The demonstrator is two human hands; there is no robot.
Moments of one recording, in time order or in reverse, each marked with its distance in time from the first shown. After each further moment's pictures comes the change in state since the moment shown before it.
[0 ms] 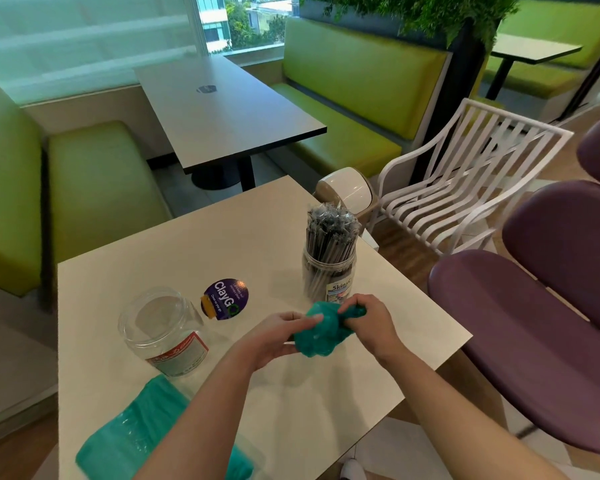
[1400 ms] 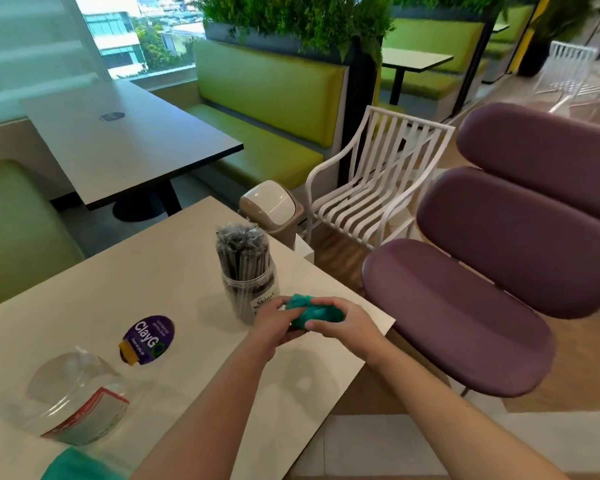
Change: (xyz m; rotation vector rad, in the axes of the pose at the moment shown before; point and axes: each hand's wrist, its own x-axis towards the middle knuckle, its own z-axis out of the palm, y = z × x) left_hand 0.066 0.024 0.122 -0.012 0.080 0.114; right_hand -0.018 0.023 -0.101 0.079 -0.074 0.016
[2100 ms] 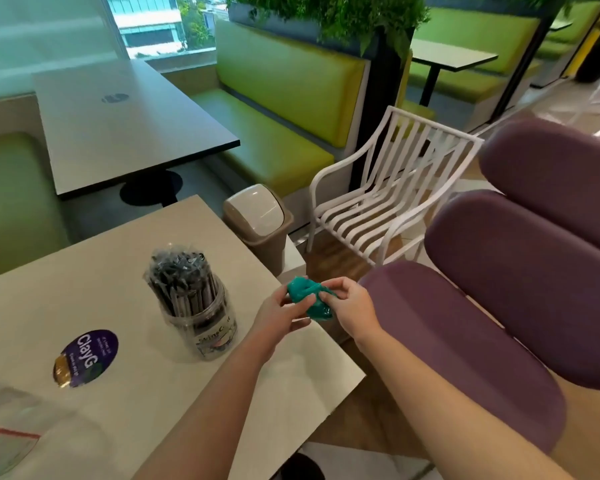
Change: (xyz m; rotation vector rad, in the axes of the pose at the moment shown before) left_hand 0.086 0.040 0.104 -0.006 0.009 0.185; right_hand 0.127 0.012 -0.115 0.064 0.171 -0.012
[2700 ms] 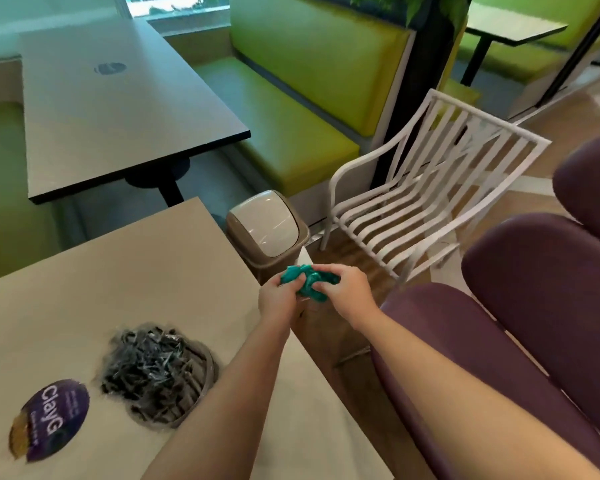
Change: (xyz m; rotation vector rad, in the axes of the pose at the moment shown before) left_hand 0.184 0.045 -0.017 -0.187 0.443 -0.084; right_hand 0.187 -0.026 0.040 -0.264 -0.161 -0.103
